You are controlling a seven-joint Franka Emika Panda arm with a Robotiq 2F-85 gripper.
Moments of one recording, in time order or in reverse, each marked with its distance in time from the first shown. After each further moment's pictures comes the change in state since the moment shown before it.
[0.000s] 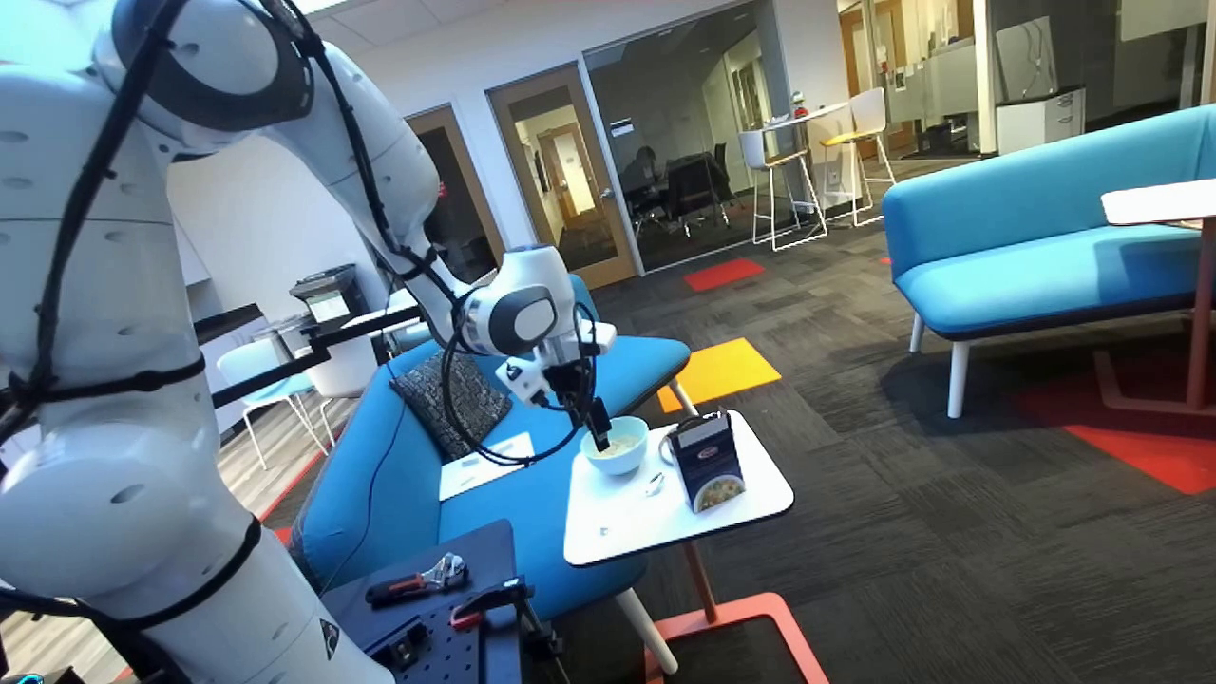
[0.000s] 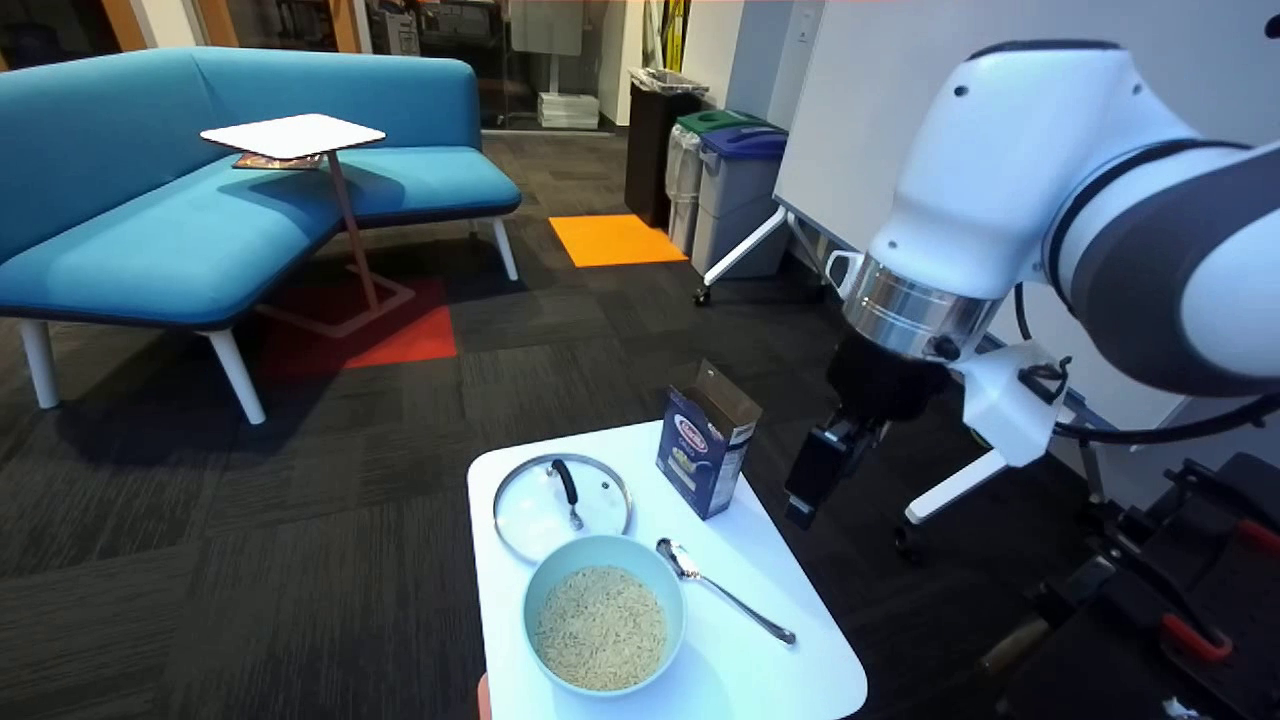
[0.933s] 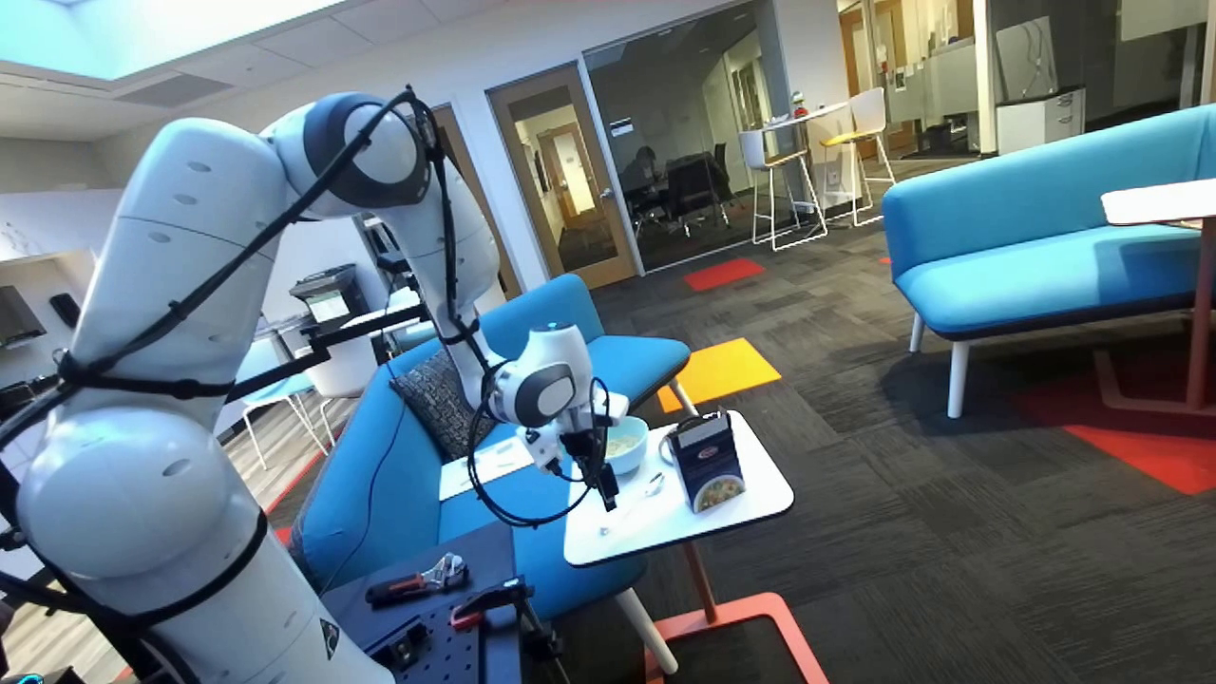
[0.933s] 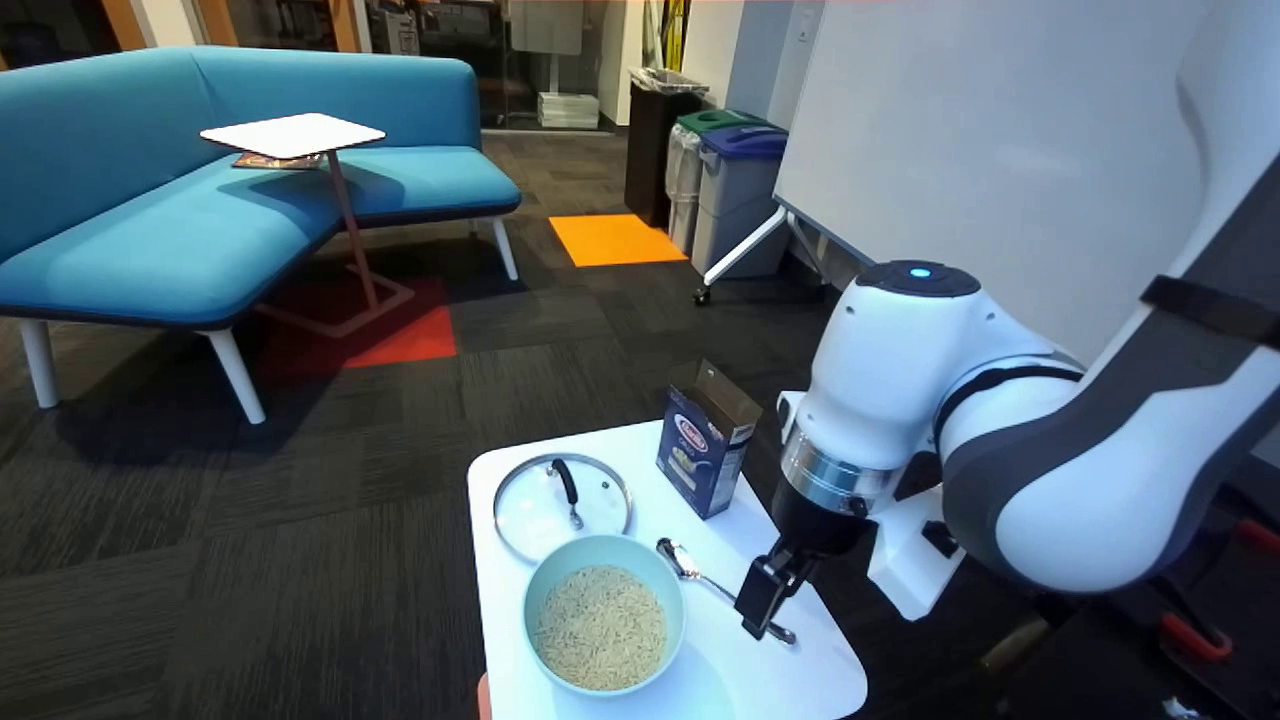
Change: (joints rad) arm 0.209 0.369 -0.150 0.154 0.065 0.174 0.039
